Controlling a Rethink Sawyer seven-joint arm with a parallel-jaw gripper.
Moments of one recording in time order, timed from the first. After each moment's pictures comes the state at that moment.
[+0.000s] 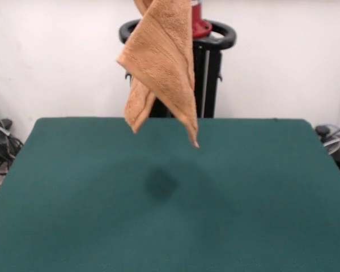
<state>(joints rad) 0.17 -1.07 -0.64 1.70 0.13 0.87 2.27</state>
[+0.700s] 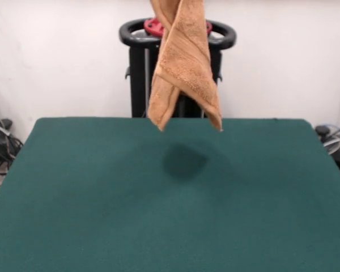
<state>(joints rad) 0.22 -1.14 -0.67 1.88 0.12 0.78 2.27</state>
